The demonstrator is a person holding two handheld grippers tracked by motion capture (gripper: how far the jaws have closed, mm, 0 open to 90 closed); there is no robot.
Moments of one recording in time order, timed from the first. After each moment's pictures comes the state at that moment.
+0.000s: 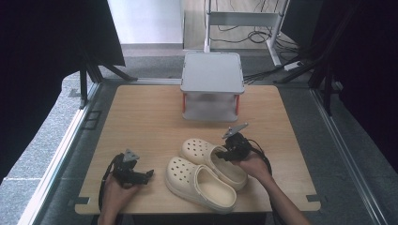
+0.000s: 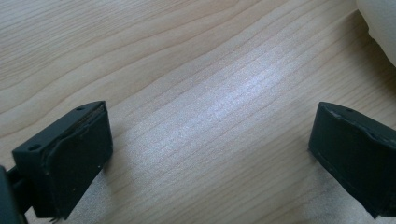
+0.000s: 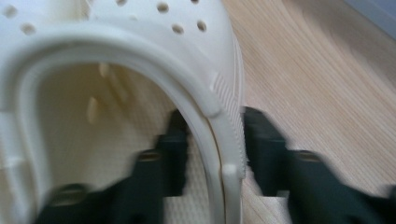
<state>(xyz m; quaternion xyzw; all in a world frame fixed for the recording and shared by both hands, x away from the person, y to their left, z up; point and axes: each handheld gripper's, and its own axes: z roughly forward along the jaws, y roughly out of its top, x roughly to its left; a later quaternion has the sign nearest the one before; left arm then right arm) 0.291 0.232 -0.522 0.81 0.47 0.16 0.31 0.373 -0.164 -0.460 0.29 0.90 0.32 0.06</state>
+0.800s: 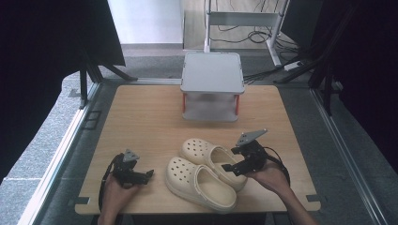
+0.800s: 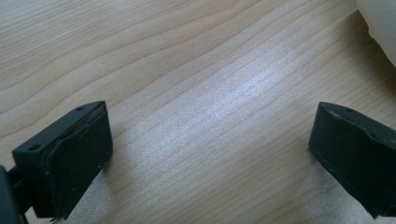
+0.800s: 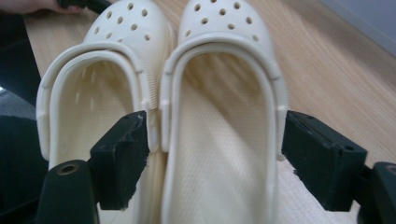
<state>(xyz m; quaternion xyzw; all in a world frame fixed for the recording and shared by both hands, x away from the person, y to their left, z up) 0.291 0.232 -0.523 0.81 0.47 0.16 0.31 0.317 -0.188 -0.414 0.26 0.90 0.36 0.04</state>
